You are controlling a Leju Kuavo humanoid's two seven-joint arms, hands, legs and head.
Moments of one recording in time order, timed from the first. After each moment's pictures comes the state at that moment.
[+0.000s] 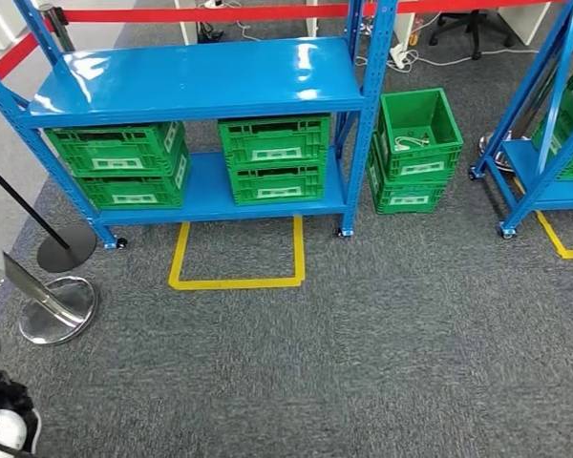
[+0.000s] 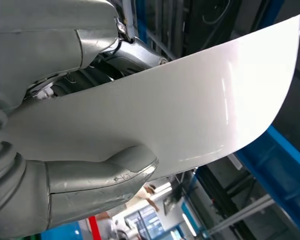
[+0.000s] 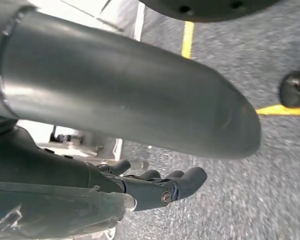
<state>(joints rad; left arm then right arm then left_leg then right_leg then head) 0.18 -0.02 0.12 -2.00 -0.32 0.70 -0.64 -0.03 0.18 -1.25 -0.24 1.47 0.08 0.18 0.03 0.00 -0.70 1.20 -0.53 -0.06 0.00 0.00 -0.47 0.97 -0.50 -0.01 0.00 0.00</state>
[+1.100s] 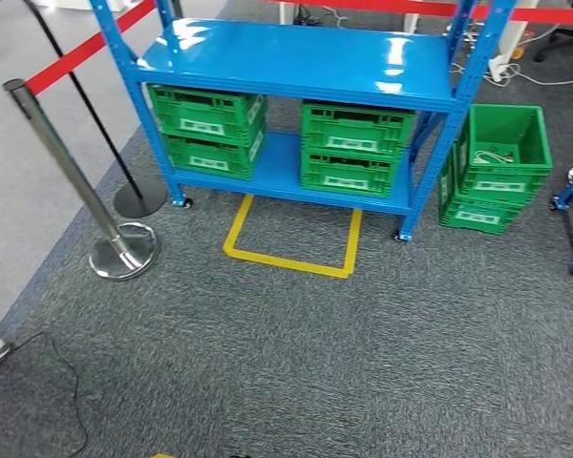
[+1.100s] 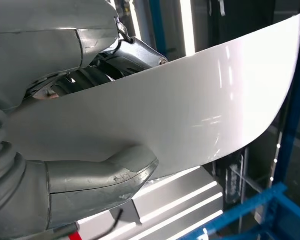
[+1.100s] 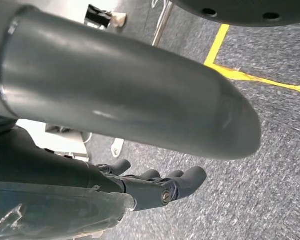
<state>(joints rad) 0.34 -0.12 0.30 -2.18 -0.26 0.67 -0.69 -0.01 0.19 -1.15 -0.24 1.55 0.08 0.17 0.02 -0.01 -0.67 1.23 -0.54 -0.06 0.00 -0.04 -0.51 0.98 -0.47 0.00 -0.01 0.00</state>
